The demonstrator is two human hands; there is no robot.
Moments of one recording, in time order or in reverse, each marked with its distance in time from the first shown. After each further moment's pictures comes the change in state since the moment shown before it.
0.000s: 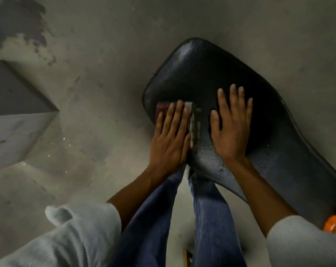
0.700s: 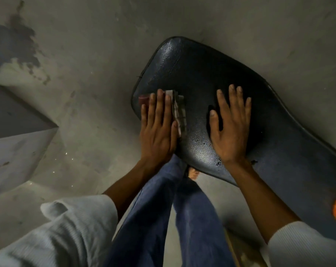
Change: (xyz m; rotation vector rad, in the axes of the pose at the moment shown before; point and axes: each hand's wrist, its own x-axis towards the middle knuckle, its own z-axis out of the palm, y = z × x) left_hand 0.020 -0.013 -0.002 0.021 0.050 -0.038; right_hand -0.025 0.009 -0.011 0.115 0.077 0.128
